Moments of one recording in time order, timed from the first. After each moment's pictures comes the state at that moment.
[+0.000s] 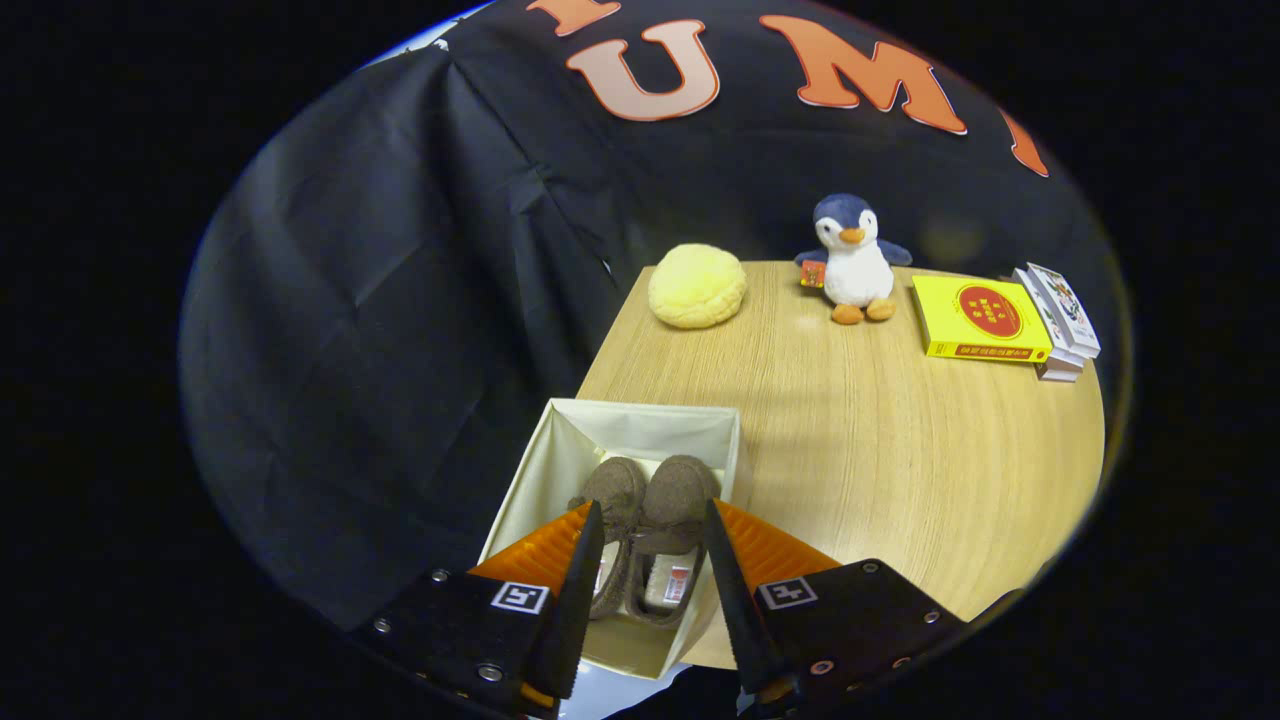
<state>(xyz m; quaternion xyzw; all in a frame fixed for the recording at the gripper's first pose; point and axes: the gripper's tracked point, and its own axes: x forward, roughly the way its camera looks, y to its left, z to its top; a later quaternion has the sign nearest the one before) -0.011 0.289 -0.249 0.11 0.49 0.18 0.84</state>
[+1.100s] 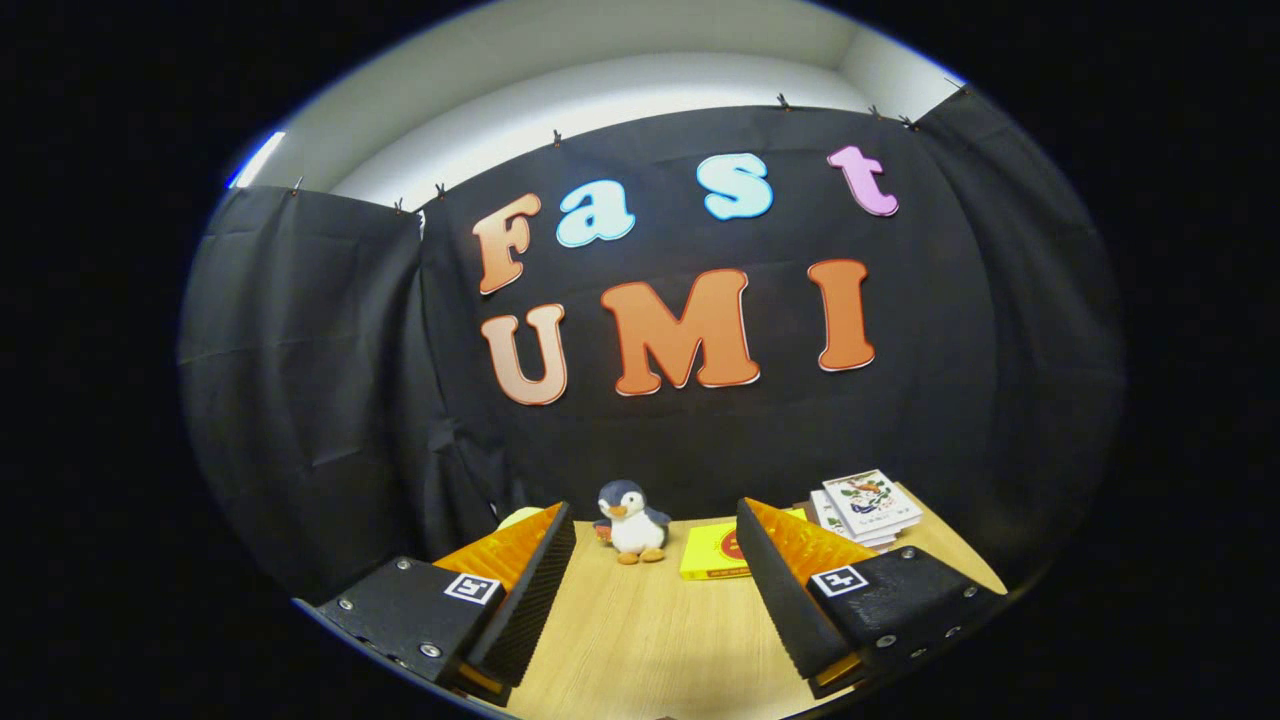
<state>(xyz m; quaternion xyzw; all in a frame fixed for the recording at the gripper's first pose) 0.010 -0.054 -0.080 0.09 0.13 0.02 0.99</state>
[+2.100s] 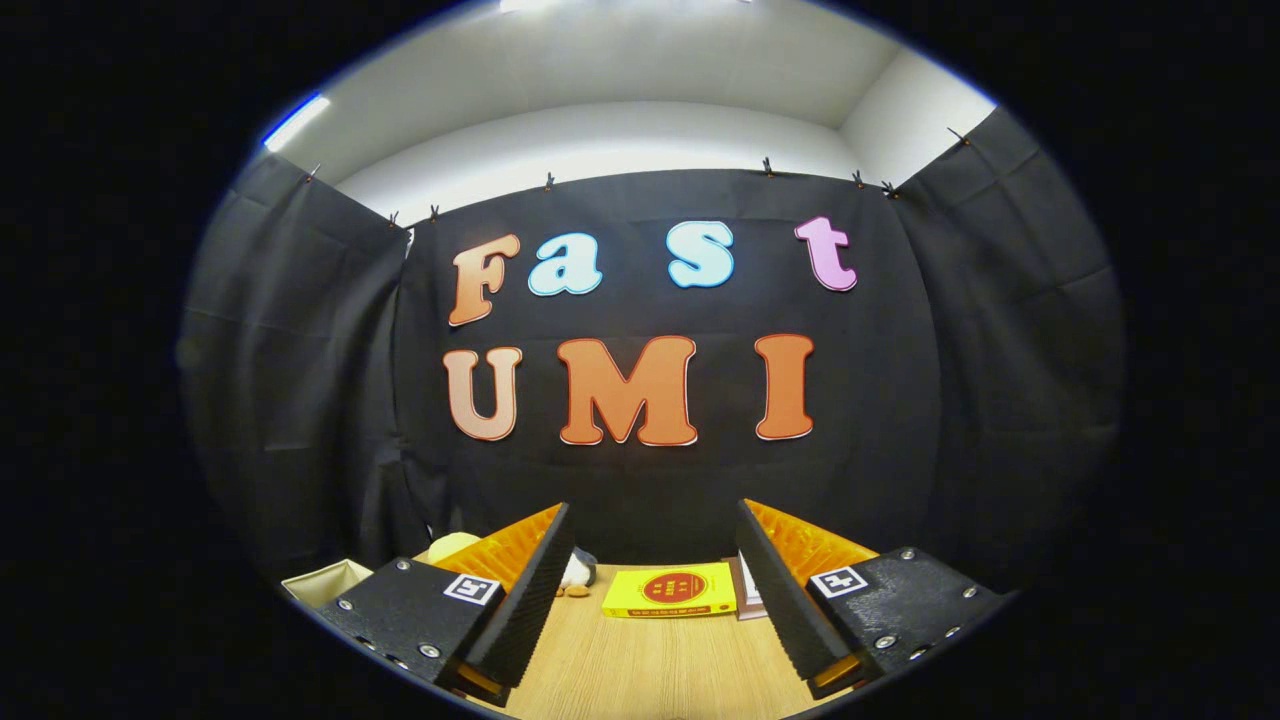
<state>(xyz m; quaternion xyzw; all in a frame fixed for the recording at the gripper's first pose) -0.040 0.010 -0.026 0.04 0.05 -0.03 1.00</state>
